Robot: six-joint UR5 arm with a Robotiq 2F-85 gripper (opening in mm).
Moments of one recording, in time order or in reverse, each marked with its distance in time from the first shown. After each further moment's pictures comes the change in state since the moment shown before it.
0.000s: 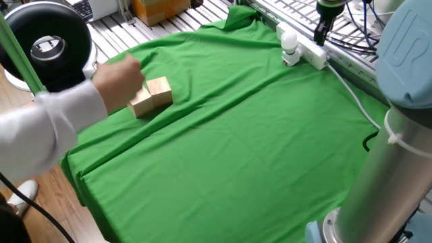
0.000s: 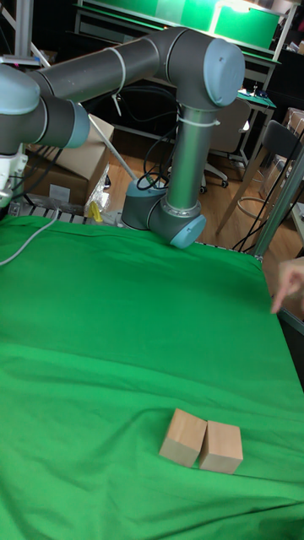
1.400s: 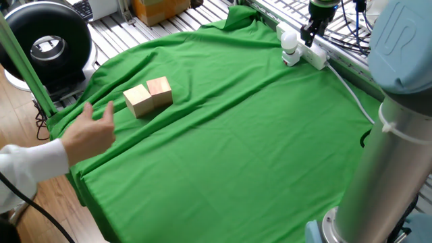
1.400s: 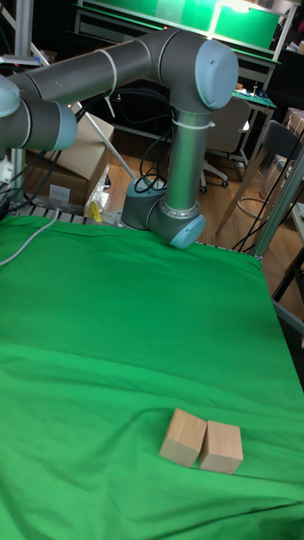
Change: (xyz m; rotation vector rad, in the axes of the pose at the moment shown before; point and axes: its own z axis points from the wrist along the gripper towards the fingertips) arm -0.027 0.011 0.014 -0.102 -0.044 0.251
